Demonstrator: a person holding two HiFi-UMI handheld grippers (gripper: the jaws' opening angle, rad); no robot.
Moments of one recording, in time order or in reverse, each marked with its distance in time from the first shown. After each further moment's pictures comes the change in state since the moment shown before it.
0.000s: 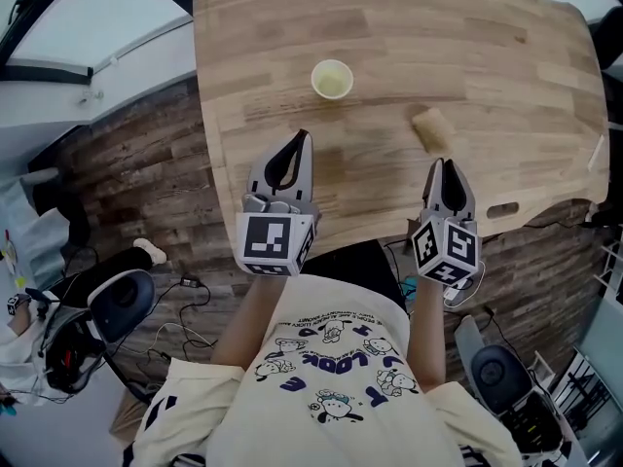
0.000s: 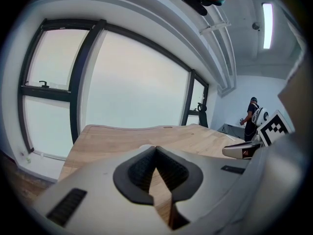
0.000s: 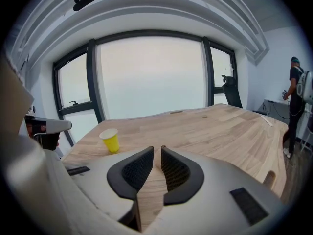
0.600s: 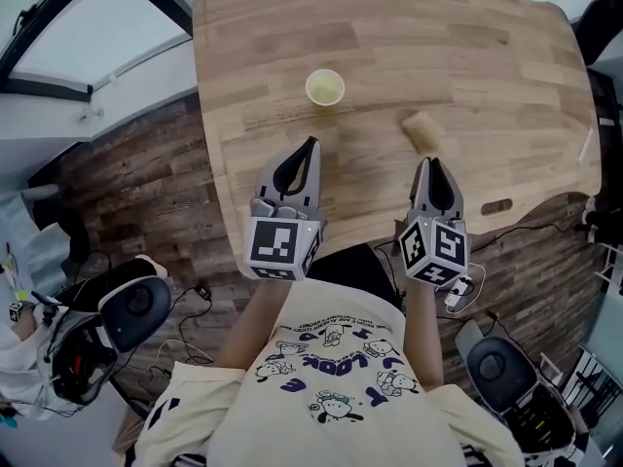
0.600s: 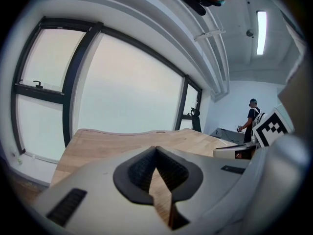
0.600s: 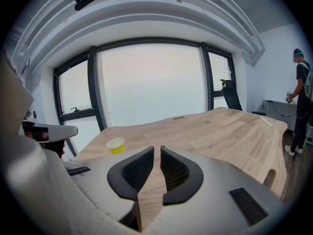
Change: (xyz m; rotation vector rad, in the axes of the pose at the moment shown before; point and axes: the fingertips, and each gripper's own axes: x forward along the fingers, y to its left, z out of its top) left arm -0.007 -0.026 0.016 0.009 -0.049 -0.076; right arm -0.014 0.022 0.021 0.031 -0.065 0.002
